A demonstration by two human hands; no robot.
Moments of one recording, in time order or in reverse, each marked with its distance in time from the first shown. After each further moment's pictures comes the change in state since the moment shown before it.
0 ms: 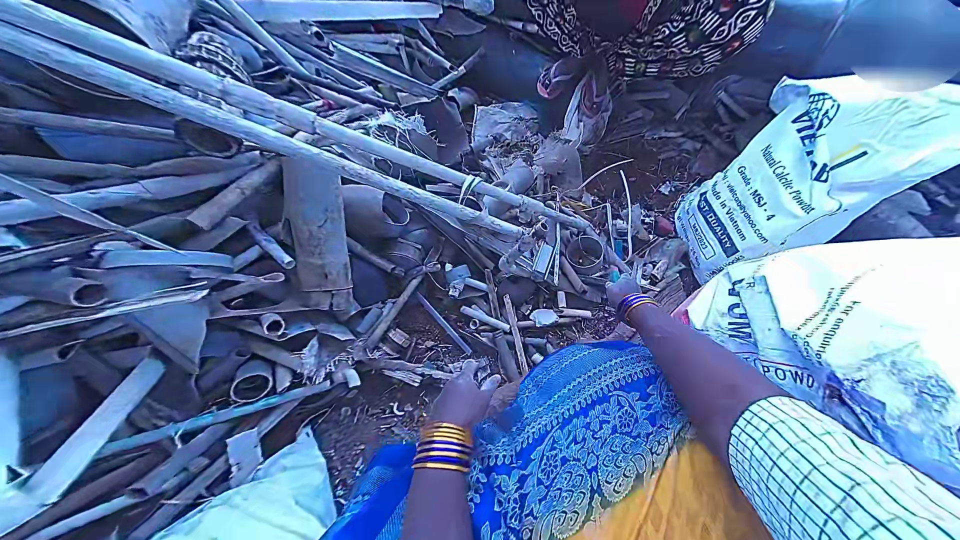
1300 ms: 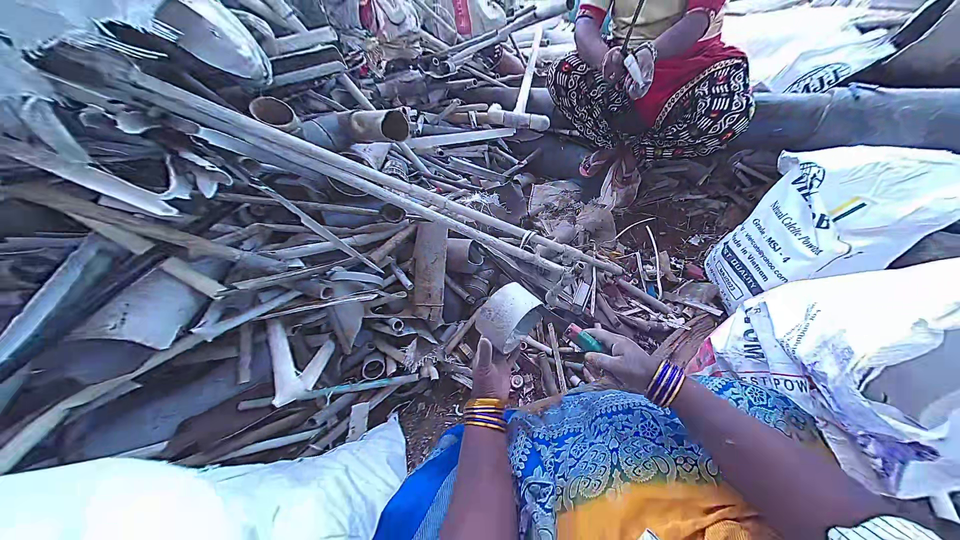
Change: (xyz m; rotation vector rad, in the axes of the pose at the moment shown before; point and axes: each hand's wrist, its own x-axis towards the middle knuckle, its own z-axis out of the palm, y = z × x) left_hand -0.050 -0.013 -0.003 -1.717 0.362 0.541; right_hand -0.217 0.003 -0.016 0.356 -0.406 -0.914
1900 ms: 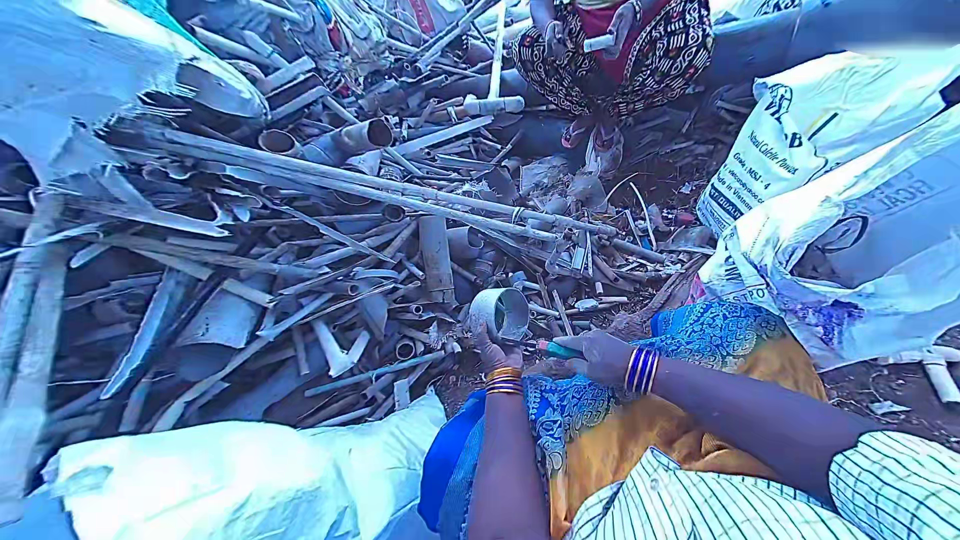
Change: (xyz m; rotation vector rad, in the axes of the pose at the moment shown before) left_hand -0.041 -0.010 -0.011 -0.174 0.249 0.006; right_hand -0.068 -0.032 0.066 -0.479 -0.153 -0.076
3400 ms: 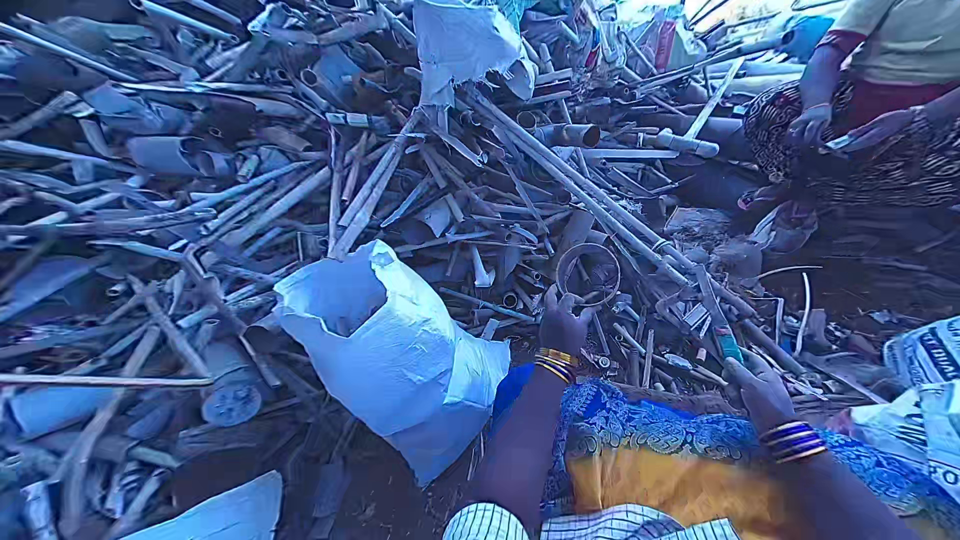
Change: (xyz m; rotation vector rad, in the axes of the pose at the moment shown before) left_hand -0.077 0.114 -0.015 1.328 0.094 0.836; right_hand -0.008 0.047 -0.007 0.752 0.618 0.253
